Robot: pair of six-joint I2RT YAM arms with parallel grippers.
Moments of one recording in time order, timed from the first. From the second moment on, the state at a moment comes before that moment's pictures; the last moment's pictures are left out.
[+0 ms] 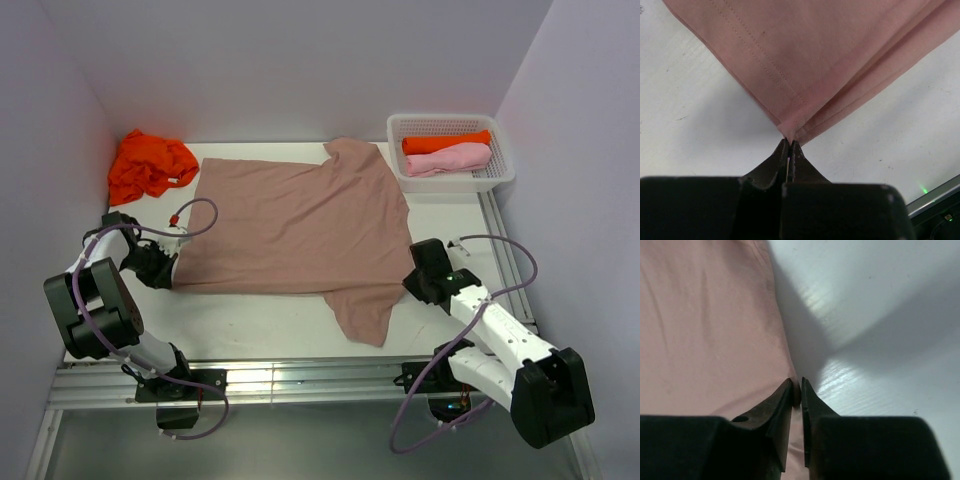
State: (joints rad) left arm 0.39 1.54 0.92 -0.84 0.39 1.05; right arm 0.32 0.97 0.50 -0.55 0.27 1.08
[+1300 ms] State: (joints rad) left arm 0.39 1.45 0.92 -0.87 0.44 1.05; right arm 0.89 0.81 0.43 -0.83 0.25 1.35
